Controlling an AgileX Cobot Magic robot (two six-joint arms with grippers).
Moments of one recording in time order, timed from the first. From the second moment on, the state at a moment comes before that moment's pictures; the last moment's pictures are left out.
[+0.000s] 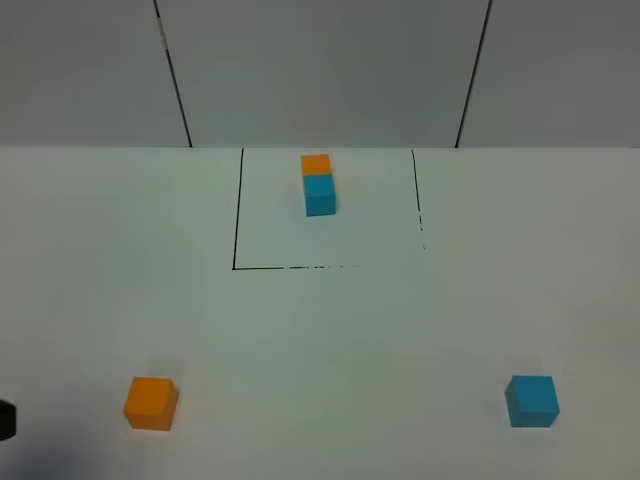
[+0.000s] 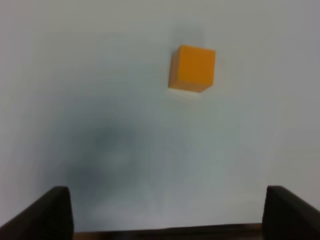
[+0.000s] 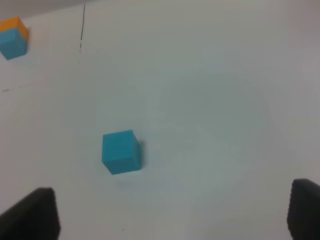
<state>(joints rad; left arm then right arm) -0.03 0.84 -0.74 -0.18 1.05 -0.04 0.03 -0.01 -0.49 0.01 1.06 0.09</state>
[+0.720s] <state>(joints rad) -0.17 1.29 -0.86 -0.15 0.96 -0.07 0.03 -0.01 -0.49 0.01 1.06 0.09</state>
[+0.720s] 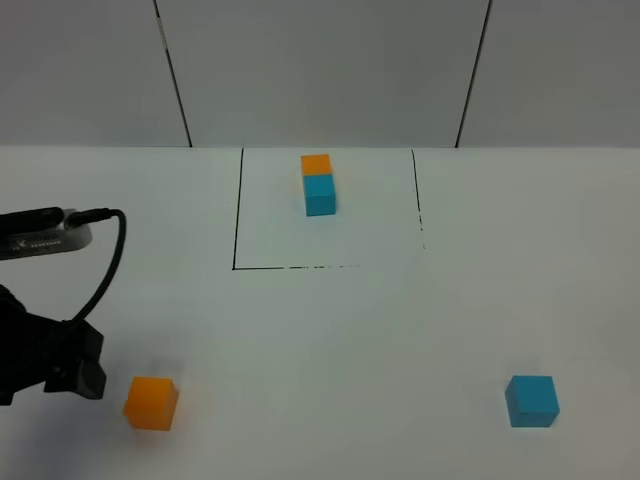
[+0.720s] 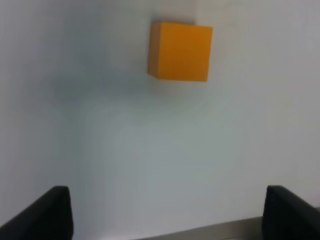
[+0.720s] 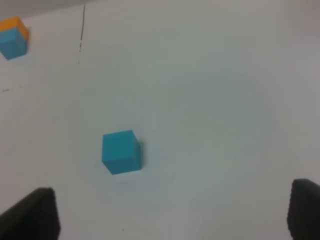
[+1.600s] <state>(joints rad) -0.29 1.58 -0.86 -0.07 0.74 -0.20 0.03 -0.01 -0.49 0.01 1.06 0.09</state>
